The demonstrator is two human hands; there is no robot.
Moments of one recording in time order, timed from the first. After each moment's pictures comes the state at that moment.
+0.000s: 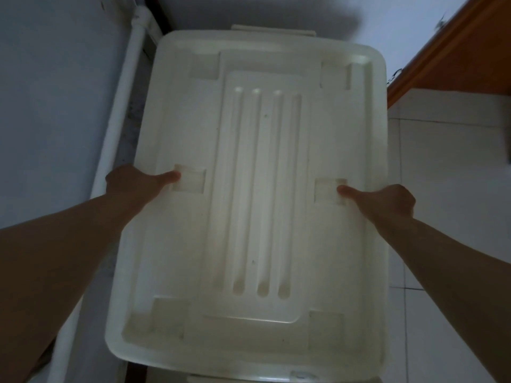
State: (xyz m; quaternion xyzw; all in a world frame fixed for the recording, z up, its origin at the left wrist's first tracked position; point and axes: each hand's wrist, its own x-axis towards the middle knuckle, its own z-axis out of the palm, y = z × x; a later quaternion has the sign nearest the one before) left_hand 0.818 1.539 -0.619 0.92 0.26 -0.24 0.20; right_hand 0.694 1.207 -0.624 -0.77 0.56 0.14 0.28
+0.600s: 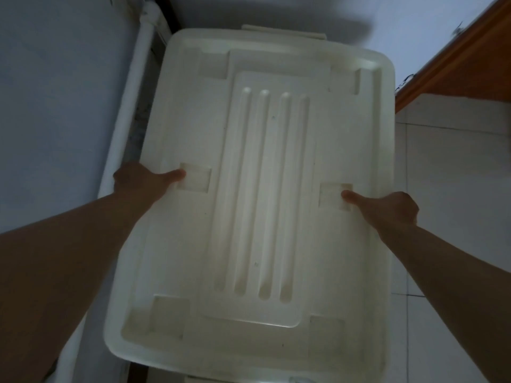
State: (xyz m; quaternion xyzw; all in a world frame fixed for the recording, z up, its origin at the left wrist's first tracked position) left_hand 0.842 1.552 -0.638 0.91 0.26 -0.25 0.20; right_hand 0.710 1.221 -0.629 -0.77 0.57 0.14 0.26
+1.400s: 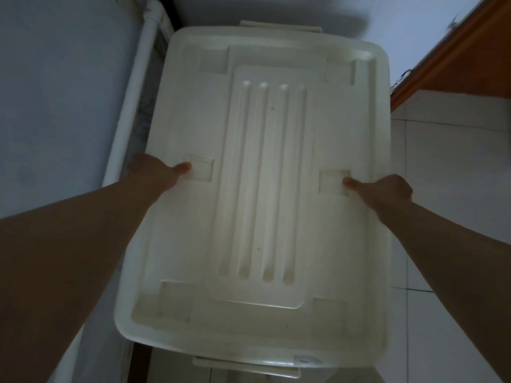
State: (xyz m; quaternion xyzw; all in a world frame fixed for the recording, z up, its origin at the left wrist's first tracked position) left_hand 0.833 1.542 -0.640 0.91 0.23 -0.29 0.17; right_hand 0.712 1.214 -0.628 -0.77 0.54 0.17 0.29
